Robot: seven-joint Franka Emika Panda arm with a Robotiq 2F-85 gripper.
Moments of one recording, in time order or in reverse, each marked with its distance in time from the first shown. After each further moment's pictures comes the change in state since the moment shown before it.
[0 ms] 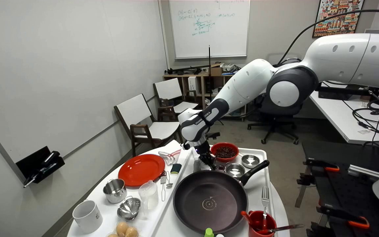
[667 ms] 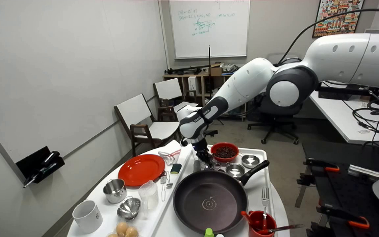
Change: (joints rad) arm 0.000 -0.001 0.000 0.034 0.000 0.019 0.001
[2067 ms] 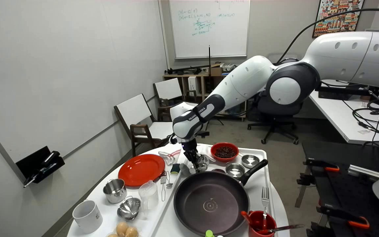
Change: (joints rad) arm 0.028 -0.020 0.057 0.000 0.008 0.139 0.041
